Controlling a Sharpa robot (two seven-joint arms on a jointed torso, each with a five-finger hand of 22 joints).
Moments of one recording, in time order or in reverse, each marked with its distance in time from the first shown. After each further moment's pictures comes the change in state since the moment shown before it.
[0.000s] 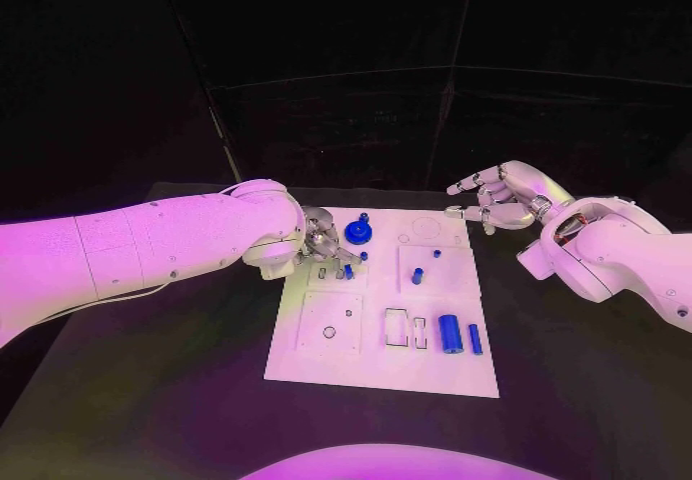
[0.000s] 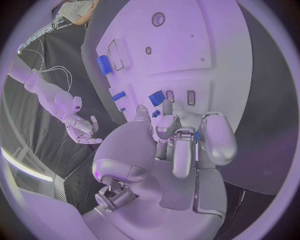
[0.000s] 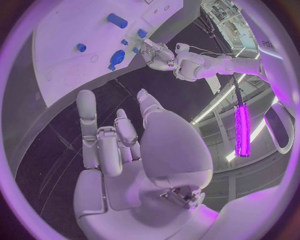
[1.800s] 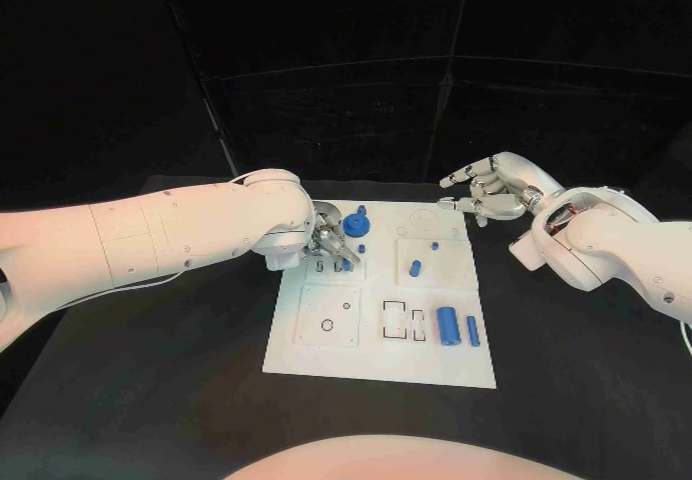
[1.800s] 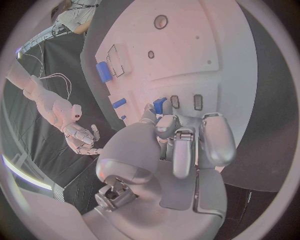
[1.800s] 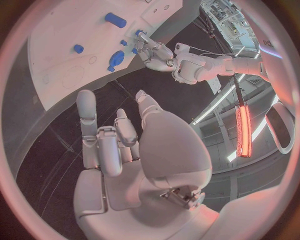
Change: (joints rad) left arm 0.006 0.058 0.000 -0.039 -0.017 0.082 -0.020; left_hand 0.171 0.069 0.131 -0.149 0.000 -0.071 -0.008 0.066 0.086 0.003 -0.003 0.004 0.004 0.000 -0.007 0.000 0.000 0.000 0.004 -0.004 0.013 0.025; right arm 0.000 0.023 0.000 -0.016 0.003 0.007 -0.009; right_hand 0.016 0.016 -0.013 0.002 0.043 0.000 0.000 0.011 0.000 0.004 -0.004 0.000 -0.001 0.000 0.000 -0.005 0.000 0.000 0.000 0.000 0.000 -0.003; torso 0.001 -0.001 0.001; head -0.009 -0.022
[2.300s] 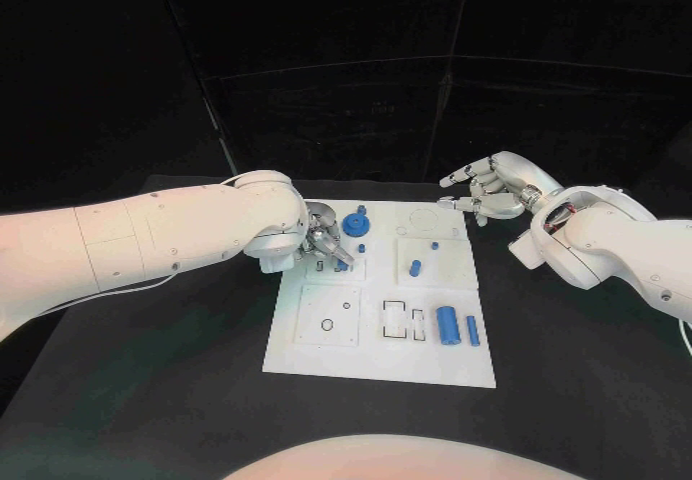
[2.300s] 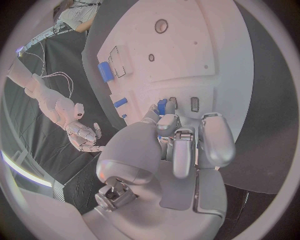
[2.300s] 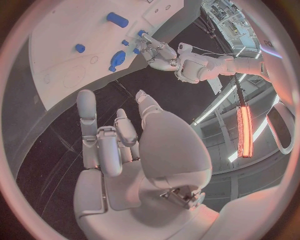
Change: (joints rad) left arm 0.000 -0.037 -0.001 0.039 0.014 -0.025 0.001; left_hand 0.046 -0.014 0.129 0.026 0.067 -0.023 0.004 -0.024 -0.003 -0.013 -0.001 -0.028 -0.021 0.000 0.000 0.000 0.000 0.000 0.000 -0.007 -0.001 -0.006; right arm 0.000 0.003 0.000 -0.009 -0.002 0.003 -0.009; right_hand 0.000 0.000 0.000 0.000 0.006 0.000 0.000 0.000 0.000 0.000 0.000 0.000 0.000 0.000 0.000 0.000 0.001 0.000 0.000 0.000 -0.004 0.000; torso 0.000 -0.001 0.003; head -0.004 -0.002
